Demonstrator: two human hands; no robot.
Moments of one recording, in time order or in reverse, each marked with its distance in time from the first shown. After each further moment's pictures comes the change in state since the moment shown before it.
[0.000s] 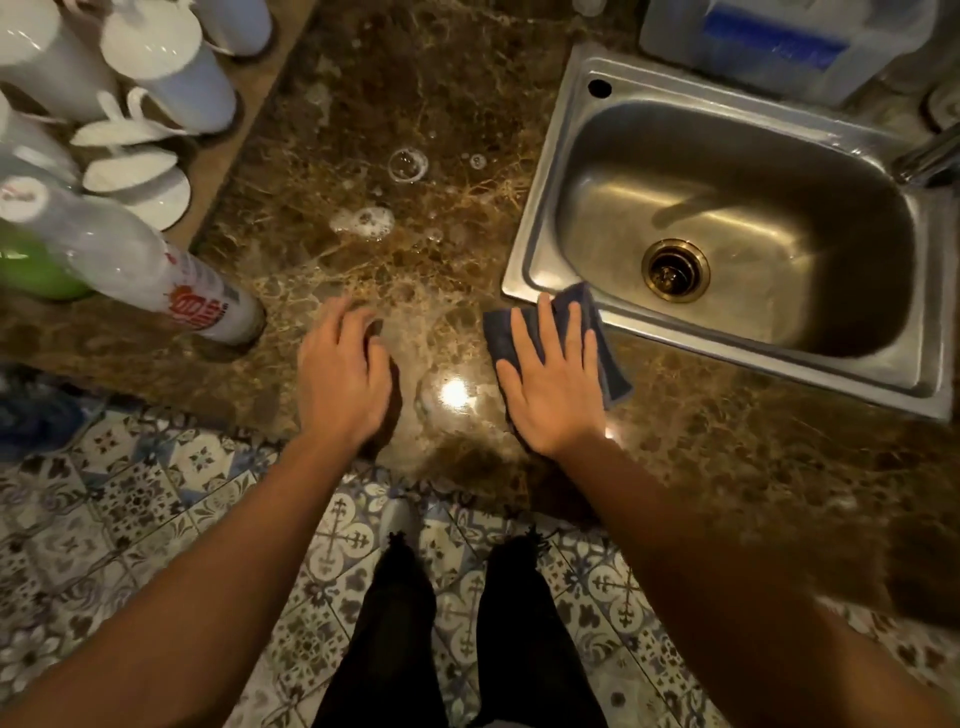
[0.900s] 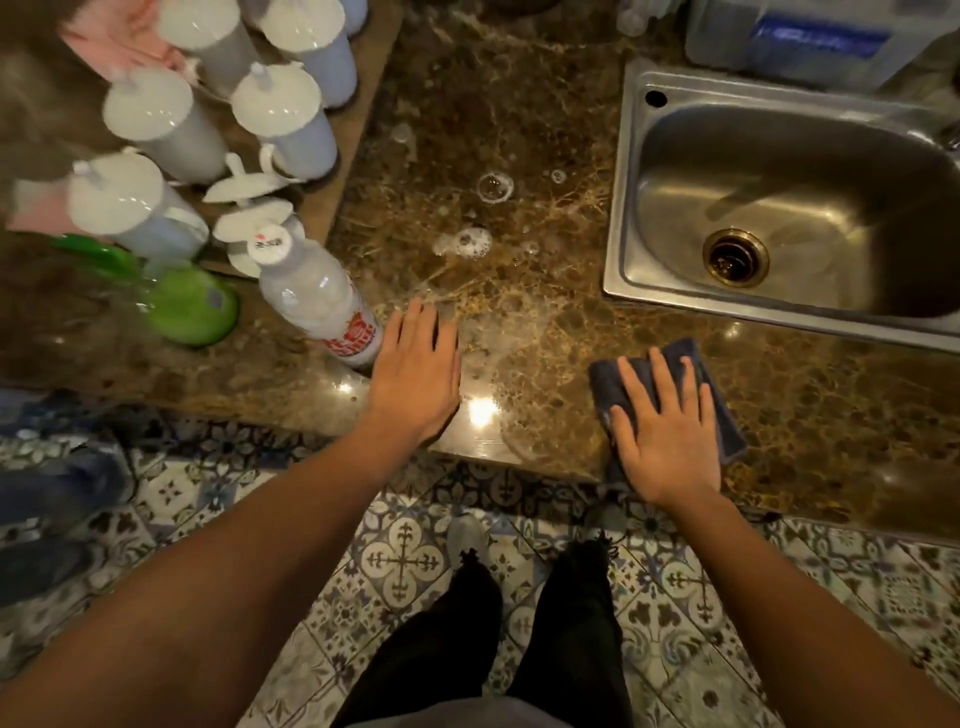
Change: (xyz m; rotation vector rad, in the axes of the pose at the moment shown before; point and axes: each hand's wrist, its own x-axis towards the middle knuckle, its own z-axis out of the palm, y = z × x) left_hand 0.040 -0.079 -0.032 0.488 -0.212 0.466; right_hand -0.063 -0.041 0.030 -0.034 0.069 0.265
